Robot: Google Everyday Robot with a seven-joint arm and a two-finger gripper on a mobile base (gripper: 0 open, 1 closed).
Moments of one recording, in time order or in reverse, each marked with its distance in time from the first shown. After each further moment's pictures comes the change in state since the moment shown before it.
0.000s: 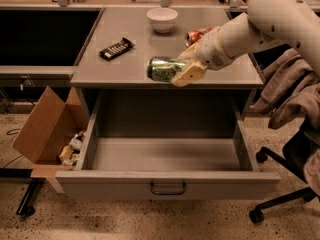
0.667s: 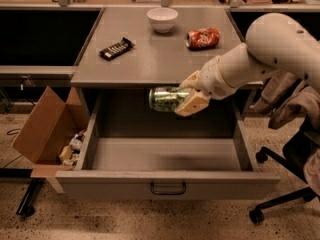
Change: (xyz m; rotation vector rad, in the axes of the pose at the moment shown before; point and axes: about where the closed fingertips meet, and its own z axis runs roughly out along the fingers) arm 0.041 0.067 0.009 -0.039 0.084 -0.018
